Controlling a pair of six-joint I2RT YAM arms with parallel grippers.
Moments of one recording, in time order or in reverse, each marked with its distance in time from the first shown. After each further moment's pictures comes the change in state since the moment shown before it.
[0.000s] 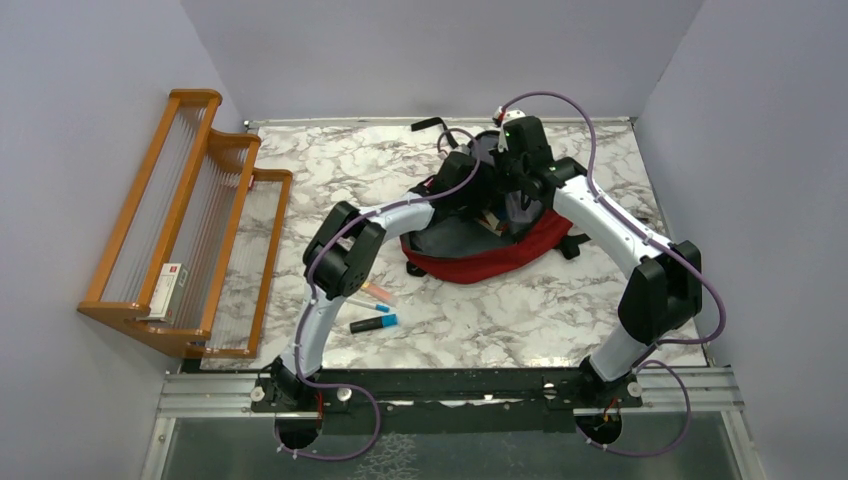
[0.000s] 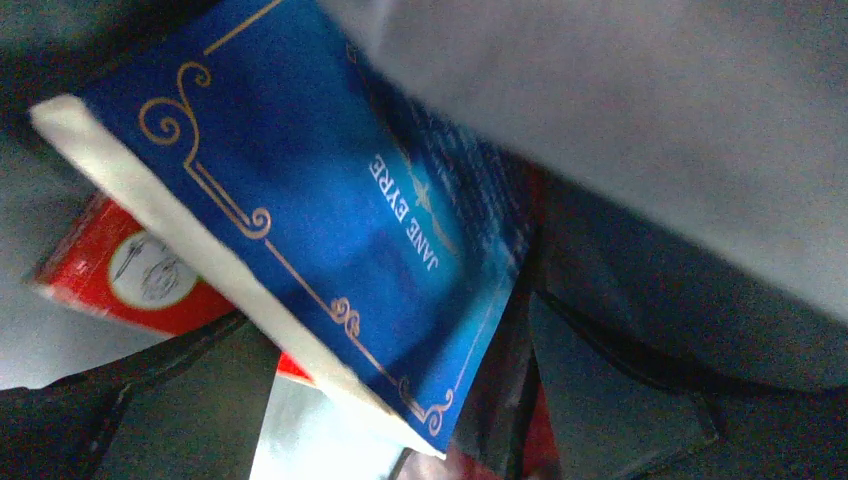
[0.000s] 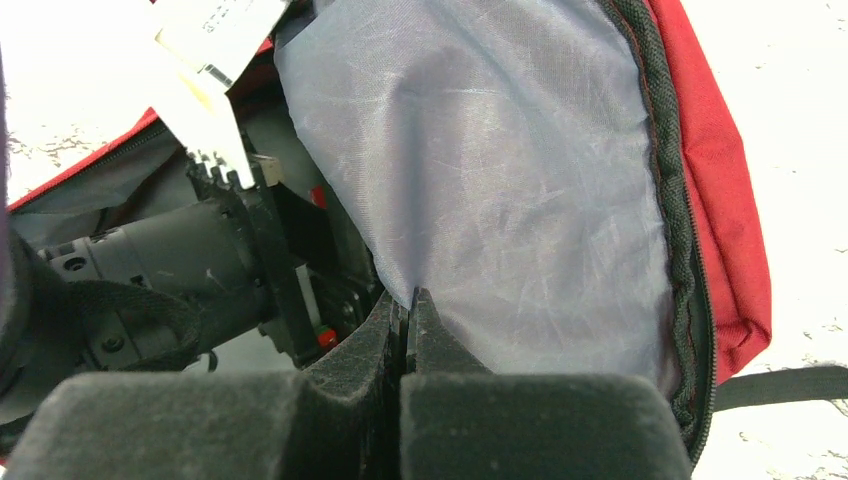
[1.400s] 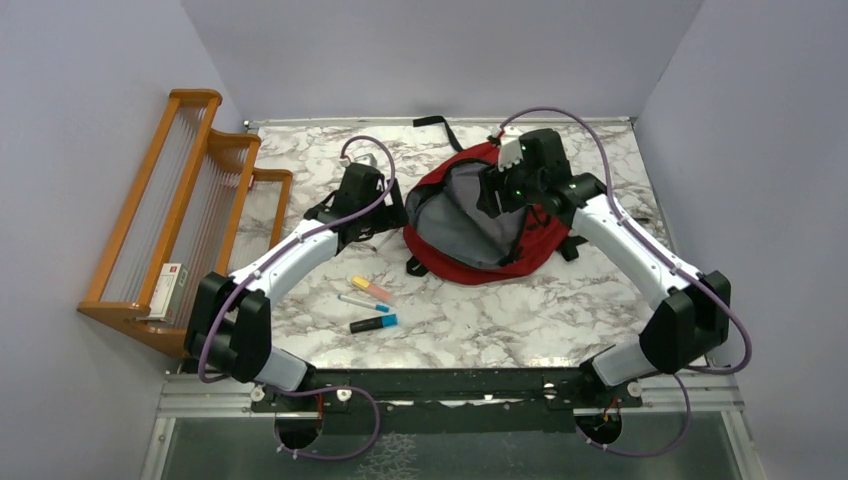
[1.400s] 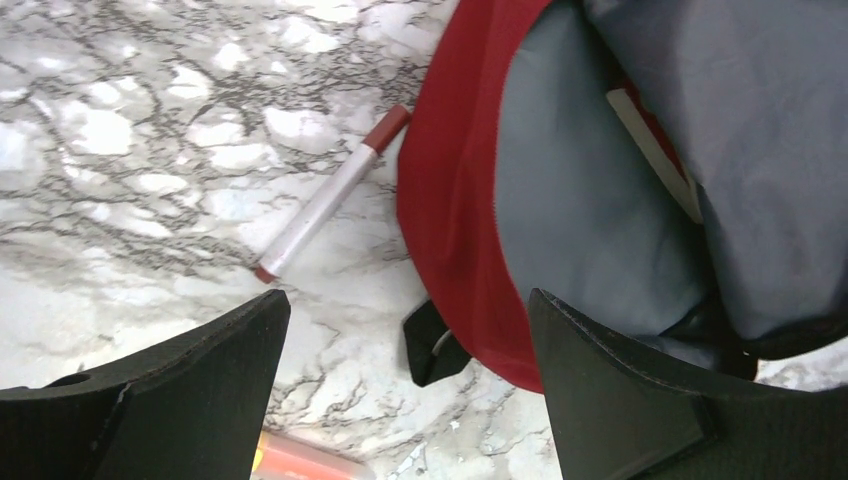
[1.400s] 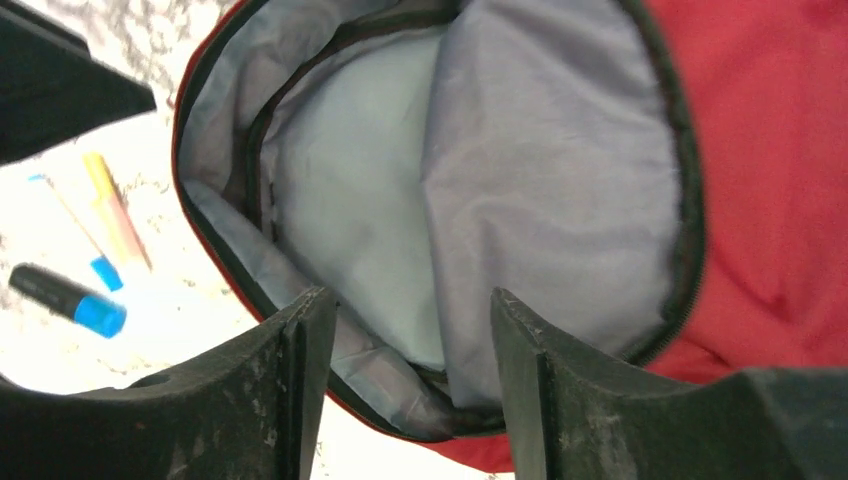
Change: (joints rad) left arm 0.241 -0.796 -0.607 -0.431 -0.256 0.433; right arm -0.005 -0.138 -0.123 -0.052 -0.410 -0.122
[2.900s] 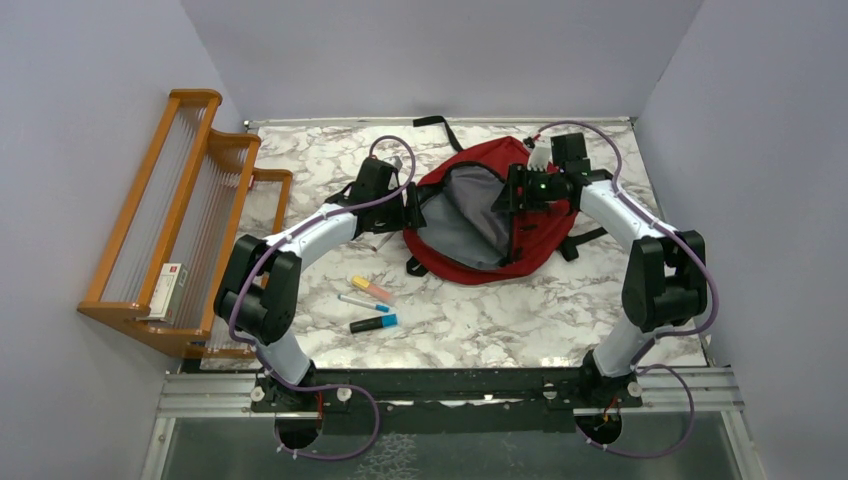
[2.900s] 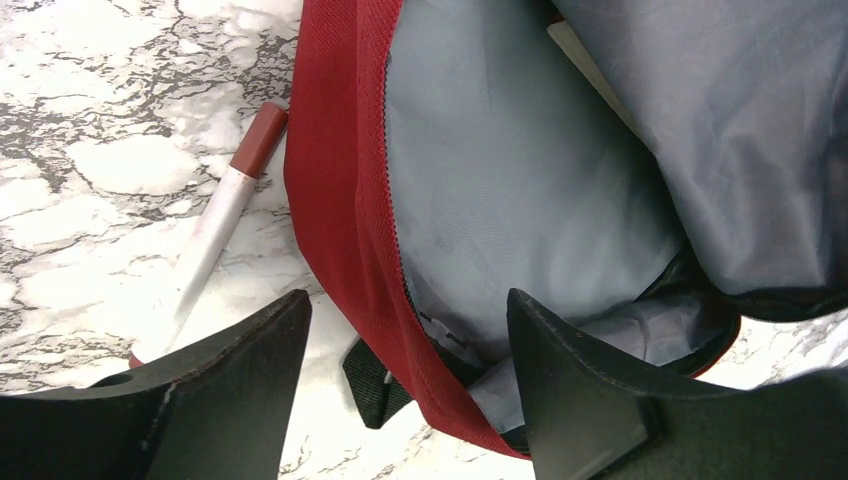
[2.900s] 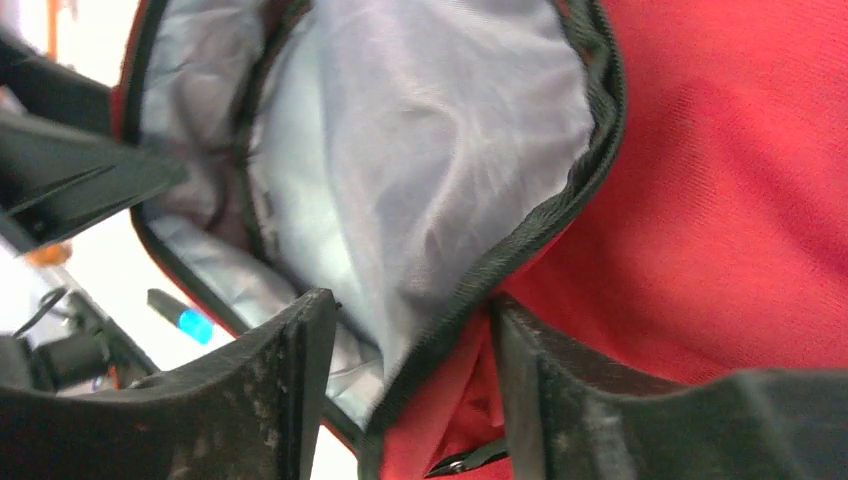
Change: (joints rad) left arm 0.000 0.235 0.096 0.089 0.269 0.071; right arm -0.283 0.181 -0.068 0.119 -0.296 0.217
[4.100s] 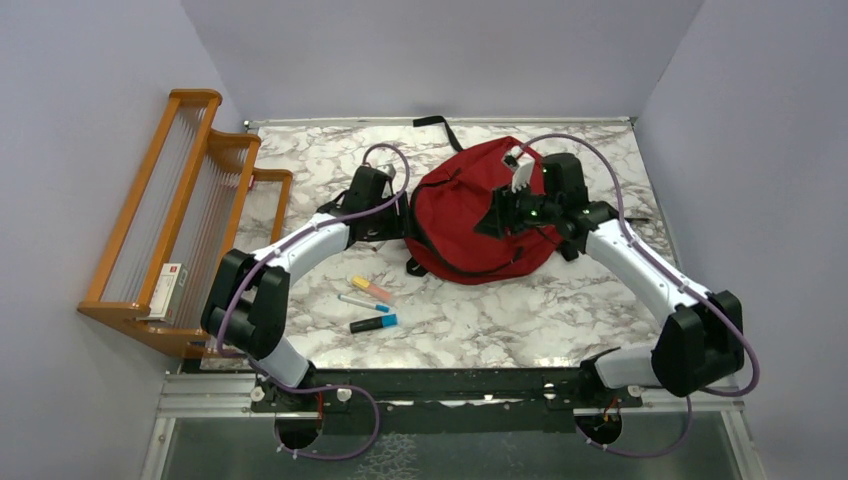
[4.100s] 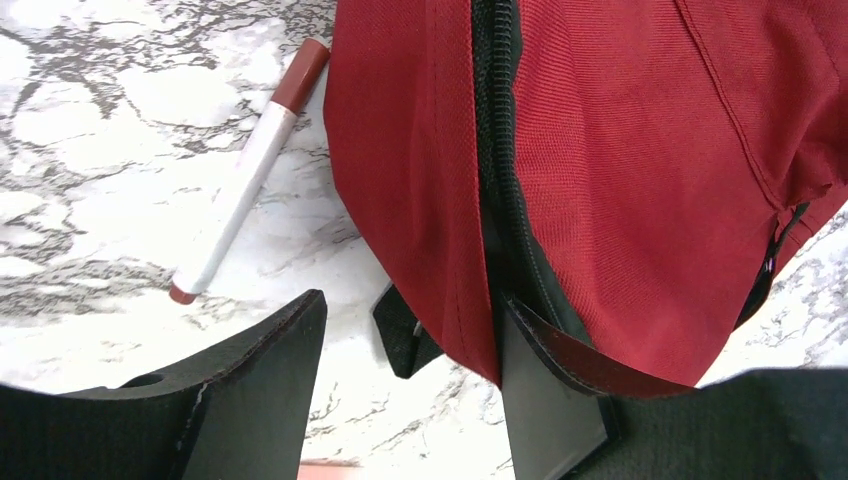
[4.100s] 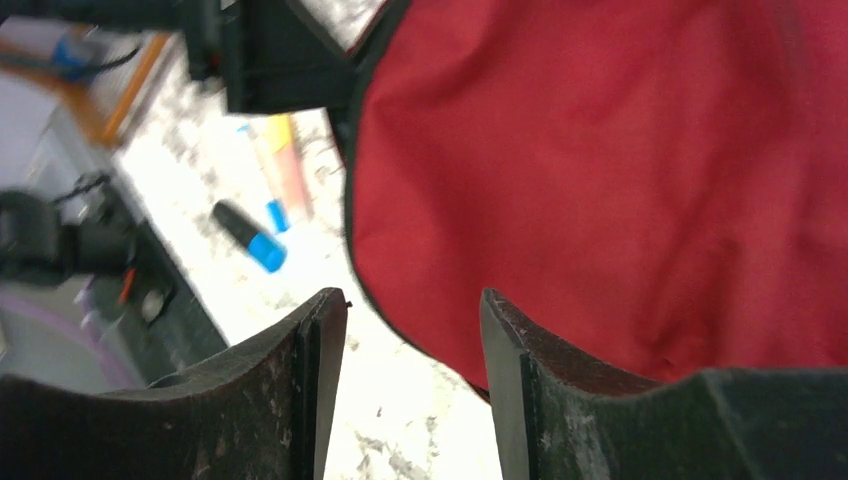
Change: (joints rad) left arm 0.000 -0.084 -0.079 -0.034 -0.032 0.023; right arm 0.190 -0.310 -0.206 0.090 -0.135 -0.073
